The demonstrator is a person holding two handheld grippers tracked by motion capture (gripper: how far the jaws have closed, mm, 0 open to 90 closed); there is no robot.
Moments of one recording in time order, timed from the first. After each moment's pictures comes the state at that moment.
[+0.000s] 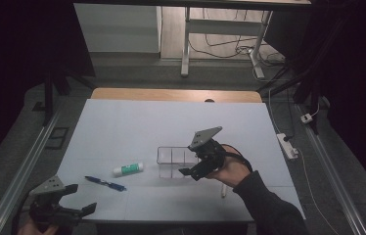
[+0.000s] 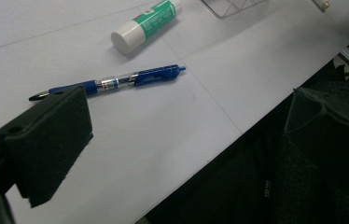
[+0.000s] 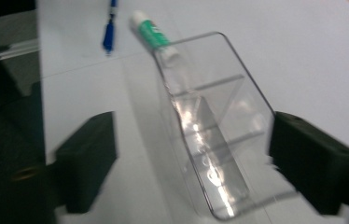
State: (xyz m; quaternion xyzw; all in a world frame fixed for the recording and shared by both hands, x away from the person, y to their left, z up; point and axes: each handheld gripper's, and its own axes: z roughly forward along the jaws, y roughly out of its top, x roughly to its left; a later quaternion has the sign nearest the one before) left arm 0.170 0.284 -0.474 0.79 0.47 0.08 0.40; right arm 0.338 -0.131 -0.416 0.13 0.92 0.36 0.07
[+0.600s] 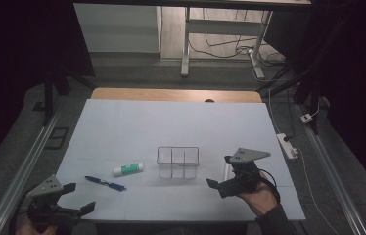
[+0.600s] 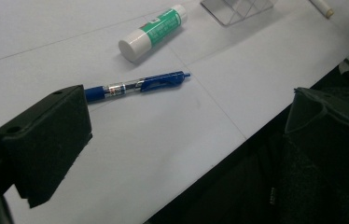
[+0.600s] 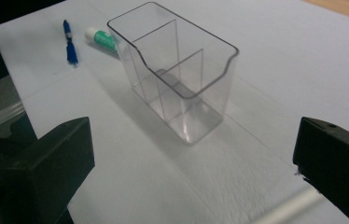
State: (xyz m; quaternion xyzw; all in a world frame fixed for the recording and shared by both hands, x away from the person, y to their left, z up) left arm 0.167 0.282 -0.472 0.78 0.46 0.10 0.40; right arm 0.284 -0.219 -0.429 0.29 0.85 0.43 0.12
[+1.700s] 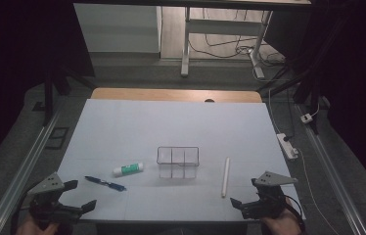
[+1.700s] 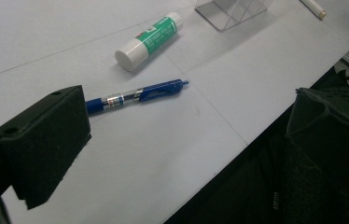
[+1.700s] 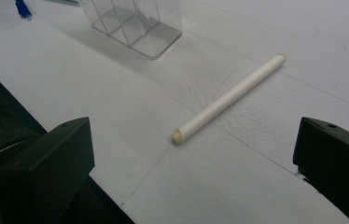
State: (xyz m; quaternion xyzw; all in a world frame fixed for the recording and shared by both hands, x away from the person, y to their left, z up) left arm 0.178 0.284 -0.473 0.79 0.45 0.10 0.41; right arm 0.240 -0.278 -0.455 0.38 0.83 0.38 0.13
